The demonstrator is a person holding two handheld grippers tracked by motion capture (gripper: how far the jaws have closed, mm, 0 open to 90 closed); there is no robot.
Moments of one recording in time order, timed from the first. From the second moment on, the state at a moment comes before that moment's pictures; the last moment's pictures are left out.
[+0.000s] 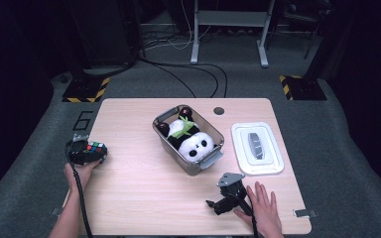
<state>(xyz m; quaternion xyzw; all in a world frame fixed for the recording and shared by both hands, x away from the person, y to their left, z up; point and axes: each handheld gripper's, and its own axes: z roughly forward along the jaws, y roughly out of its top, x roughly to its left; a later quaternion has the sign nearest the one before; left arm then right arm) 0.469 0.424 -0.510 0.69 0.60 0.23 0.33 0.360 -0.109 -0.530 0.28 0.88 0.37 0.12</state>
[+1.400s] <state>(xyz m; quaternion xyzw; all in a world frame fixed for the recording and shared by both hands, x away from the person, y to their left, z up) 0.467 0.299 -0.372 0.76 0.44 0.22 0.41 0.360 -0.109 -0.530 0.28 0.88 0.37 0.12</state>
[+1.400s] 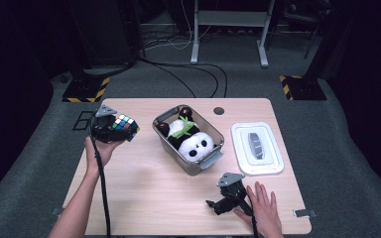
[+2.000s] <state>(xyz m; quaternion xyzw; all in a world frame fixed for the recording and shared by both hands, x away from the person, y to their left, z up) 0.484 0.248 -0.351 0.78 0.40 0.22 0.42 0.360 -0.109 -0.530 0.28 0.88 0.37 0.12</state>
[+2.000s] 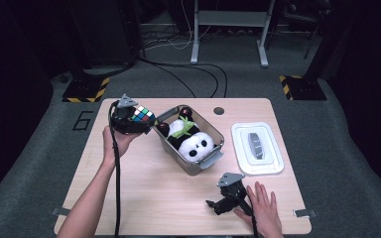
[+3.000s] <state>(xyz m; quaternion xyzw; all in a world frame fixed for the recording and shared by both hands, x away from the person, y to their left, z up) 0.520 0.189 -0.354 0.81 0.37 0.19 0.42 0.360 -0.109 -0.530 0.28 0.88 0.37 0.12</state>
